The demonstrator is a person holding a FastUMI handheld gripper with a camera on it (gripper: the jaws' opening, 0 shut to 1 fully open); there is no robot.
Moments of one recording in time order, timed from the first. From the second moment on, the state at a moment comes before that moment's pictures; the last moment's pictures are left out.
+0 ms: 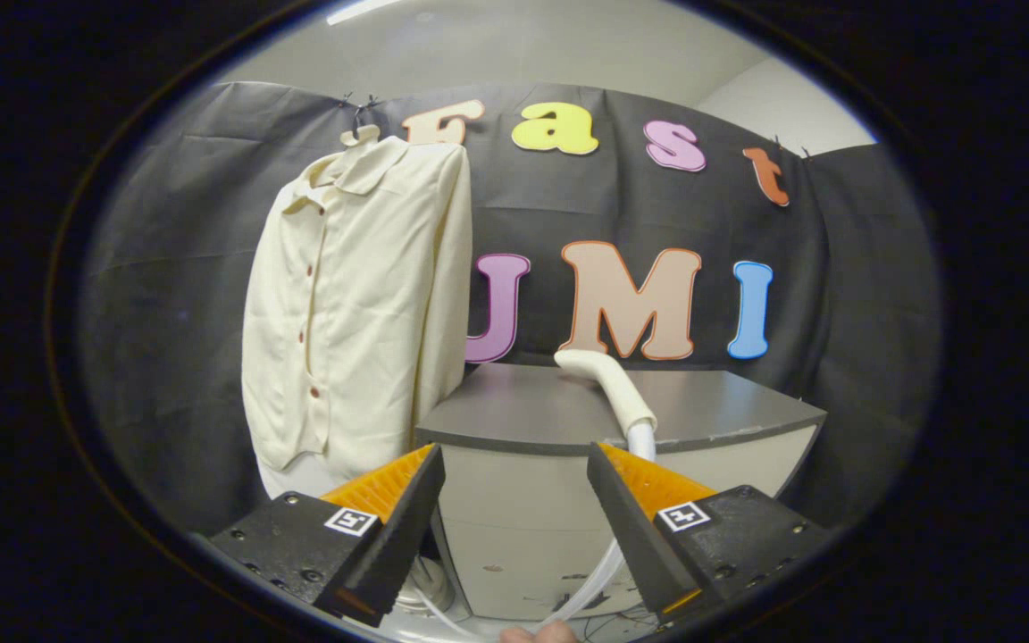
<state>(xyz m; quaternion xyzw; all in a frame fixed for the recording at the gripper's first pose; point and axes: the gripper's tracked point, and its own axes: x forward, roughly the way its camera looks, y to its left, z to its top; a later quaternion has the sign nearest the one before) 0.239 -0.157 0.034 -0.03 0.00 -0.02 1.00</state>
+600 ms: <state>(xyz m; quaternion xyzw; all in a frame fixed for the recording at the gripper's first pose) 0.357 -0.246 0.052 -0.01 0.01 -0.04 1.00</state>
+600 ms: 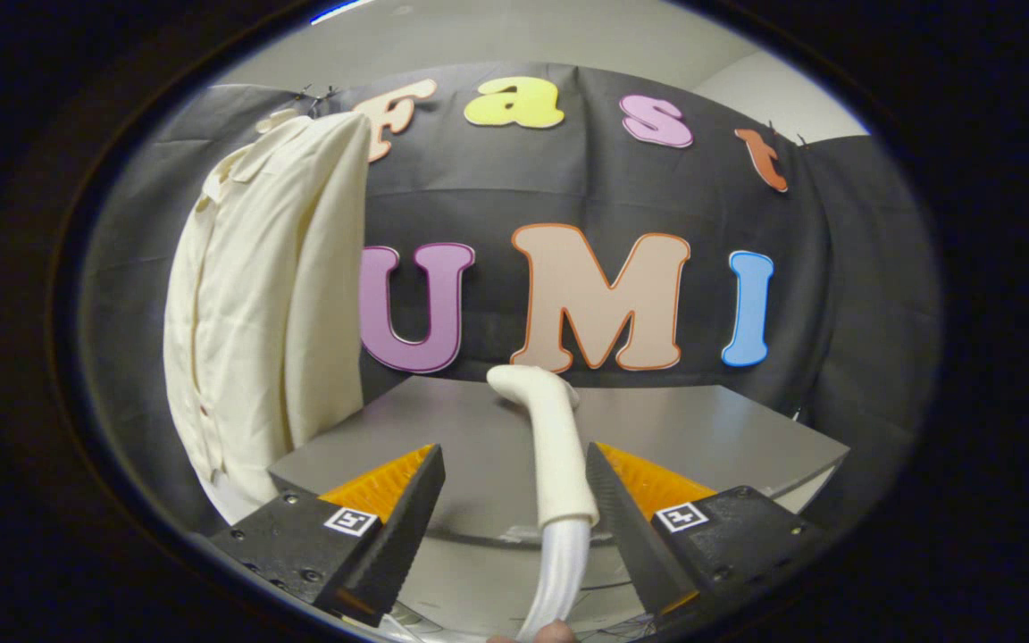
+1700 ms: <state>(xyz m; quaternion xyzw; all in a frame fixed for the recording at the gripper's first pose) 0.359 -0.230 0.052 0.02 0.07 -0.02 1.00</state>
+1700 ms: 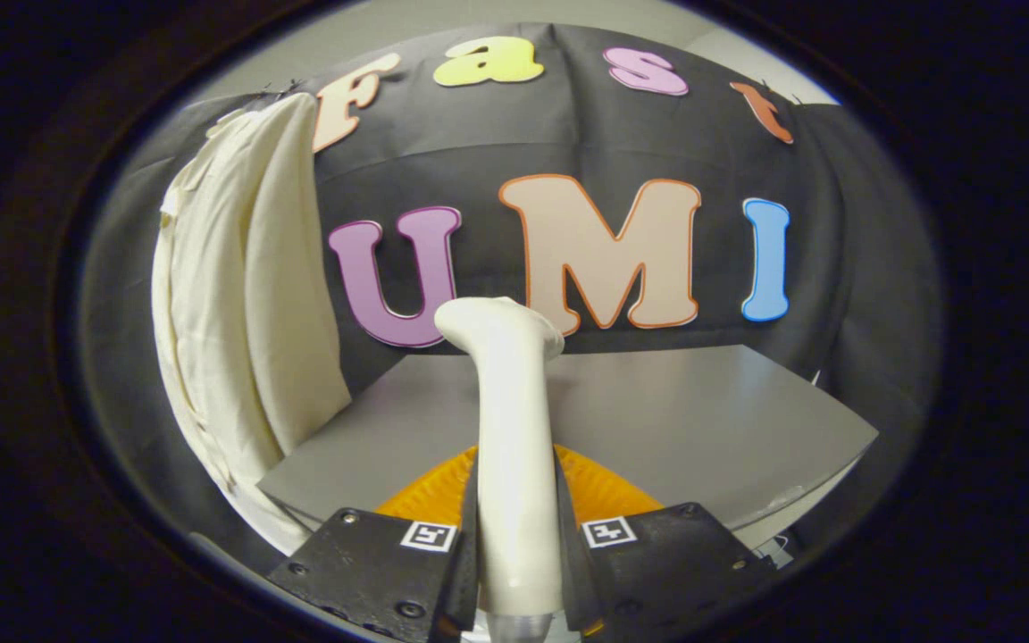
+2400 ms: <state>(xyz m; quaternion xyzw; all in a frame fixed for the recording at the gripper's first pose) 0.241 -0.036 0.145 0.03 -0.01 -0.07 1.00</state>
